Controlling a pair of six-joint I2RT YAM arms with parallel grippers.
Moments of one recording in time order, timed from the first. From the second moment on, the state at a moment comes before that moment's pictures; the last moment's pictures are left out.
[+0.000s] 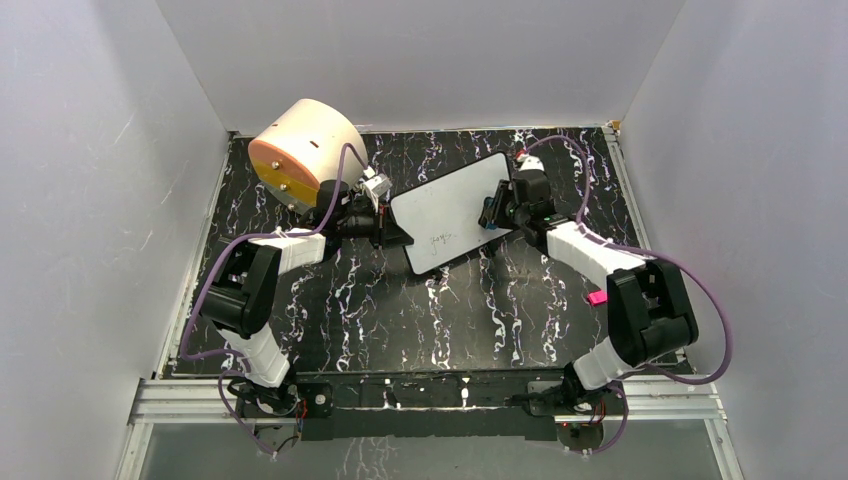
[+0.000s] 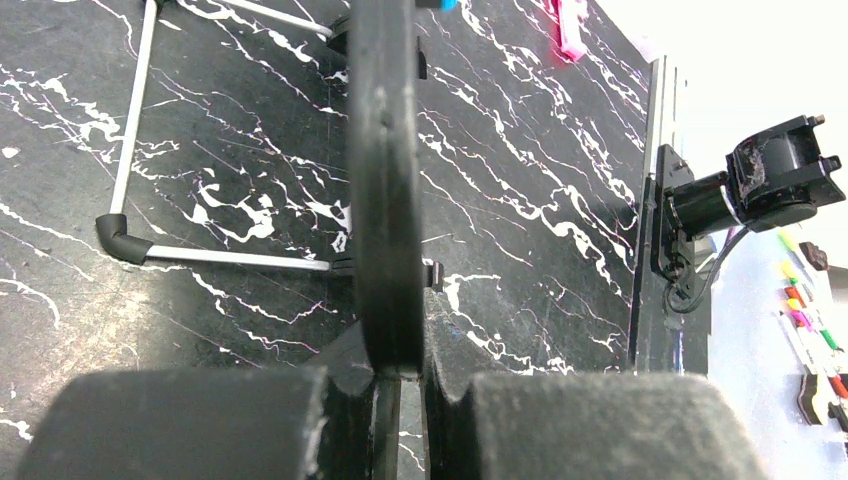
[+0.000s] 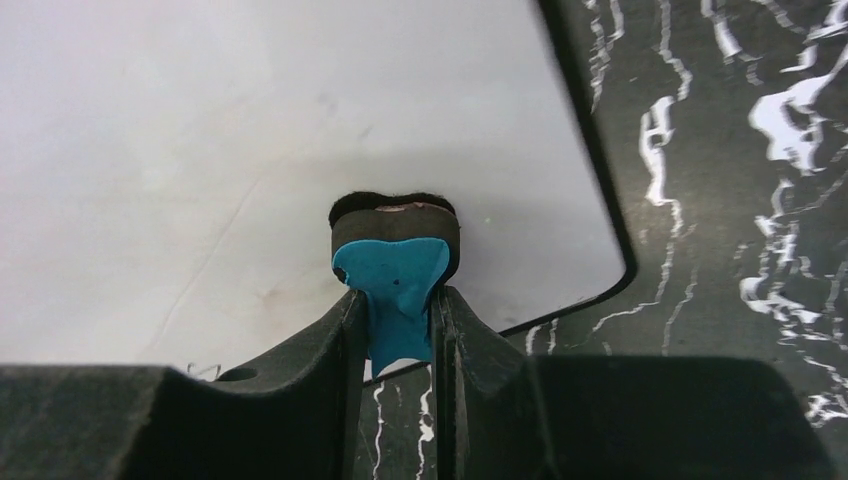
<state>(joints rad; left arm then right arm) -0.34 1.74 0.87 0.35 0.96 -0.18 0.30 1.52 0.93 -0.02 0.00 0.42</state>
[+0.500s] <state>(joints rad) -0.34 1.74 0.87 0.35 0.96 -0.18 0.33 1.54 0.82 0.00 -0.05 0.36</state>
